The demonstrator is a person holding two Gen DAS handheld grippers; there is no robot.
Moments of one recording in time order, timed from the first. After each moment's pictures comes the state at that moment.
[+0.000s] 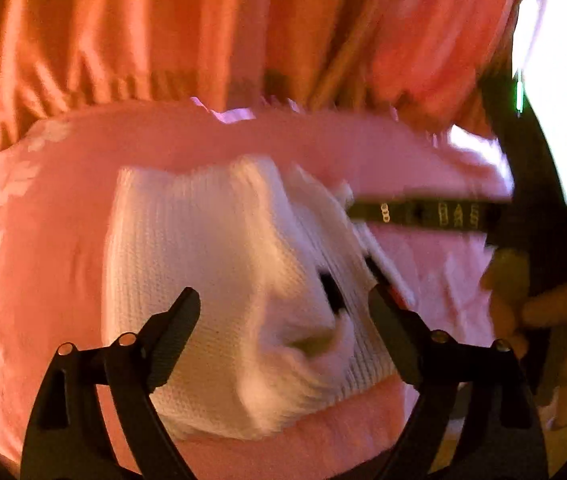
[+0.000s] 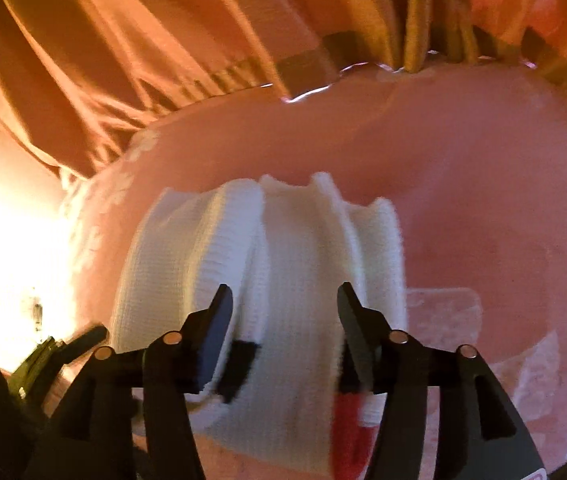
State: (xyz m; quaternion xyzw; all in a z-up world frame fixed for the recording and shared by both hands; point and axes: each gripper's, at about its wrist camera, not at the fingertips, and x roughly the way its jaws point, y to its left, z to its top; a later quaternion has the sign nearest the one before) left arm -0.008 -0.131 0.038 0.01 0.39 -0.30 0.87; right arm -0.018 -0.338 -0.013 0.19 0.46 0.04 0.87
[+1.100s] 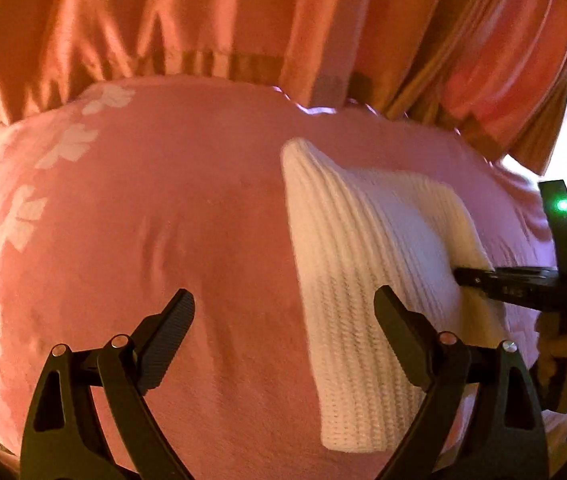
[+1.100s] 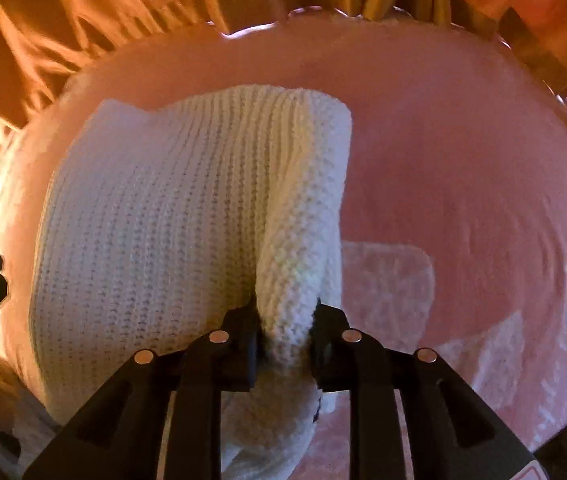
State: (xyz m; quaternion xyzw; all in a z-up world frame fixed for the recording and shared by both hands) left arm 0.029 -0.086 0.016 0.00 0.44 -0.23 0.87; right arm -0.013 -0.352 -0.063 0.10 0.53 -0.04 0.84
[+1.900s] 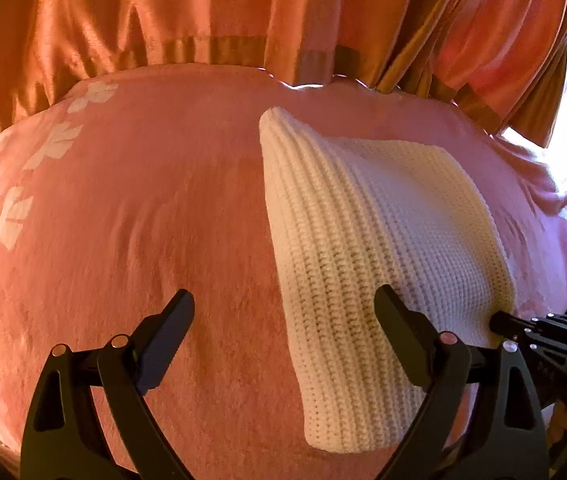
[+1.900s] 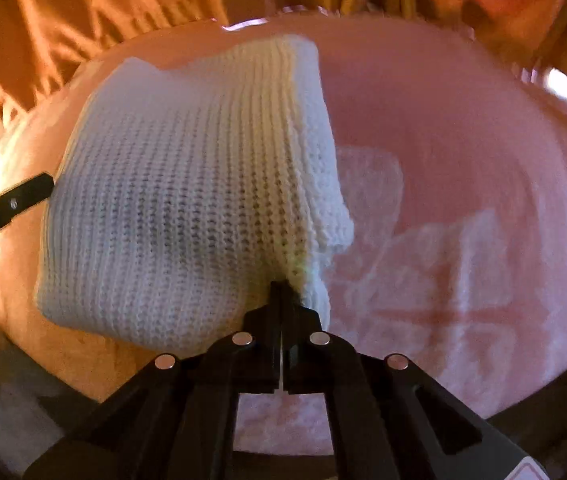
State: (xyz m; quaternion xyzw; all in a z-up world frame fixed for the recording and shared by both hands) left arm 0.019 -0.110 0.005 0.04 0.45 -0.22 0.86; right arm -0.106 -0.340 -0.074 0.11 0.53 -0.06 0.84
